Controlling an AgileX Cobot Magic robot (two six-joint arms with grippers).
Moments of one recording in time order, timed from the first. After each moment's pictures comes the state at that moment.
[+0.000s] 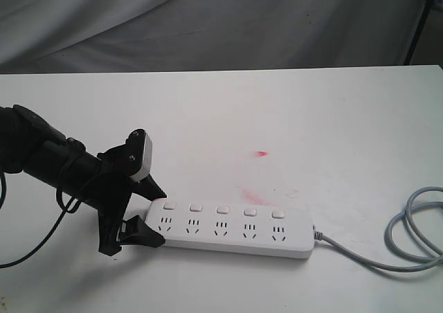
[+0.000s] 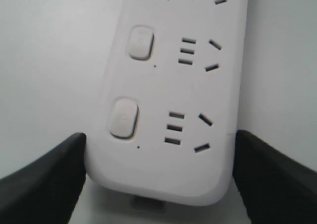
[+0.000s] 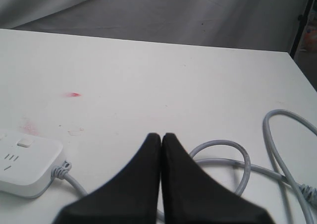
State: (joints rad) left arm -0.24 1.97 -0.92 -1.08 0.76 2.09; right arm -0.15 0.01 0.00 -0.04 0.34 0.00
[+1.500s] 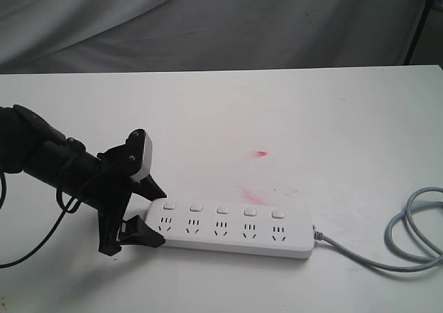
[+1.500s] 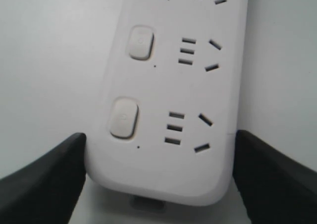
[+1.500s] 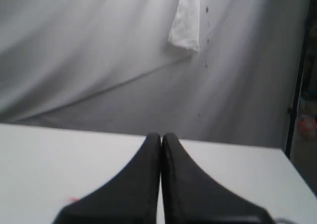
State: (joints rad) left arm -0.24 1.97 -0.92 -1.08 0.76 2.09; right arm -0.15 0.01 0.00 -0.04 -0.01 0.00
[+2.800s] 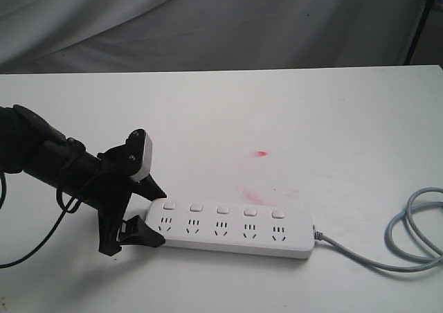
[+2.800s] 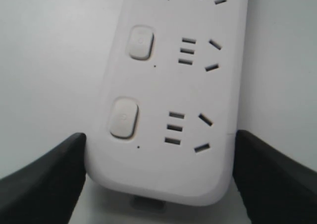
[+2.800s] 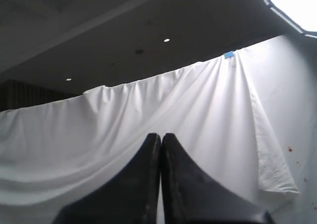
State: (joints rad) left arm -0.24 1.97 -0.92 -1.08 0.76 2.09; right arm -0.15 0.04 -0.15 -0.34 -0.46 0.63
